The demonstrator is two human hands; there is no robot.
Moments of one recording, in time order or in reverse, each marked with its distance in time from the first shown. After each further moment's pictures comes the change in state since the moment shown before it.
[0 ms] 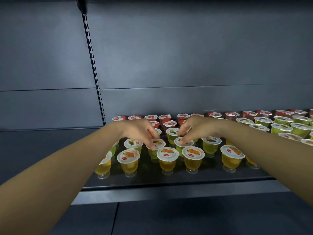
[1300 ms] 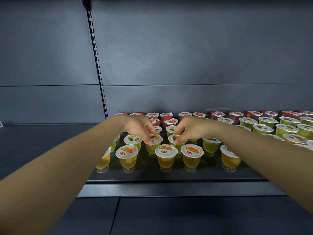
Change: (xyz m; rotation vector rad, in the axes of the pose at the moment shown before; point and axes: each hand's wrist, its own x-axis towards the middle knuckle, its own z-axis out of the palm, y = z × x) left_hand 0.004 0.007 -0.002 0.078 -0.013 -0.161; right_hand 0.013 -0.005 0.014 -0.006 0.032 -0.059
